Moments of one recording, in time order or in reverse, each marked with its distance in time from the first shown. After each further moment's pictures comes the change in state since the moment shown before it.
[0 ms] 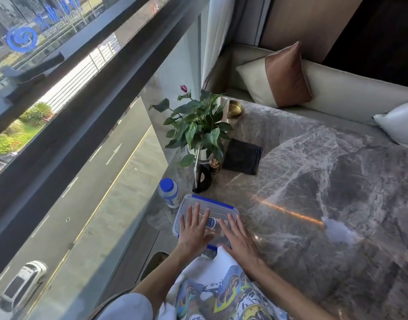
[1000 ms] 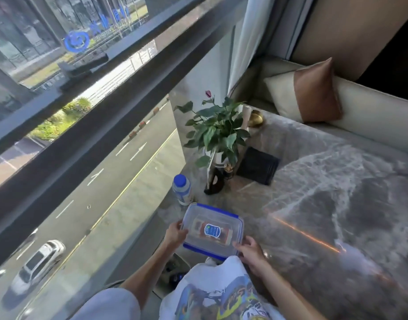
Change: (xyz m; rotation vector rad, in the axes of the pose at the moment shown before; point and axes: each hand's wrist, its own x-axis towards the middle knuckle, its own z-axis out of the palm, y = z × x) left_hand -0.041 -0.035 -0.023 -0.990 0.128 -0.515; right_hand -0.004 0.006 -0.016 1.312 -0.082 0.659
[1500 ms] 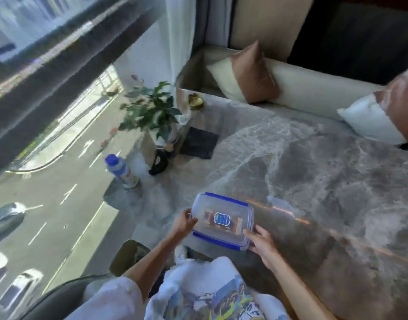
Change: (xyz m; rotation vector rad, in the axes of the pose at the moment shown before) left_hand -0.091 0.056 0.184 -0.025 -0.201 0.179; right_hand -0.047 0.079 -0.220 0.169 0.078 -0.136
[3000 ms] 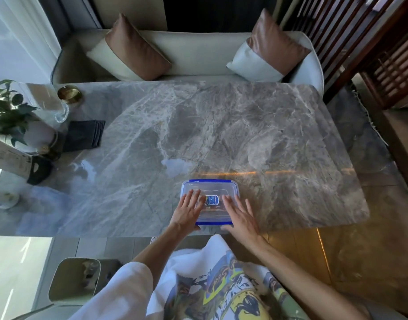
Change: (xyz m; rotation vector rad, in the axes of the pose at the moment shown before) left_hand -0.069 0.010 0.349 1.555 -0.279 0.791; right_hand -0.056 0.134 -0.289 -1.256 0.255 -0.520
